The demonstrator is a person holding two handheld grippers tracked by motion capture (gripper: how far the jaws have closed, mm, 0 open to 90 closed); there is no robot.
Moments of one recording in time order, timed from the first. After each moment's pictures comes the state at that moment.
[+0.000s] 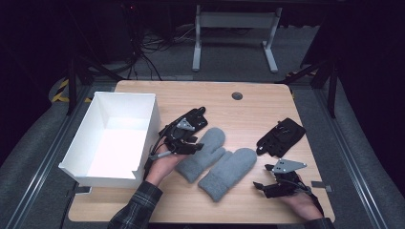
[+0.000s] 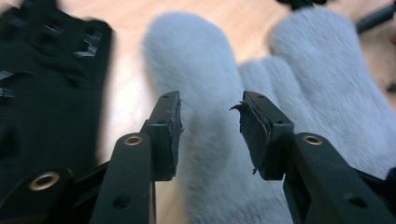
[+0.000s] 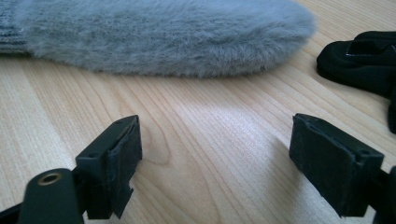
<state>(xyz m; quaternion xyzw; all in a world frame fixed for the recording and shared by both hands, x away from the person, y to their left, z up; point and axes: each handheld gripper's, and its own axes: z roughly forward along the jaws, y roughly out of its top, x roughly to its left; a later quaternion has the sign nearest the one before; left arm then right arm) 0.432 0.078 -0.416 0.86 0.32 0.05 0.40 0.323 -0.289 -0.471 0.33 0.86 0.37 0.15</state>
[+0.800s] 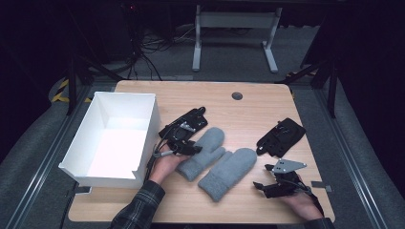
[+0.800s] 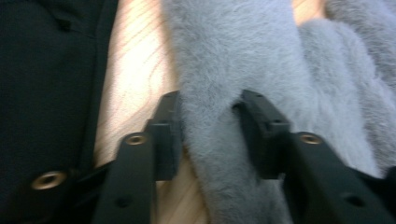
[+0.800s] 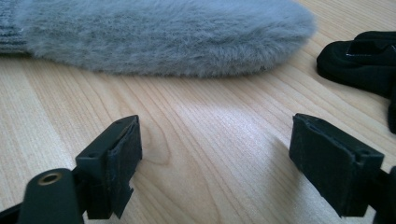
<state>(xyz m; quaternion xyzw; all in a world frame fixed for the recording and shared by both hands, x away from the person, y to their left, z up) 0.454 0.074 -0.457 0.87 0.35 0.00 0.35 0.323 -0.289 -0.471 0.33 0.86 0.37 0.16</state>
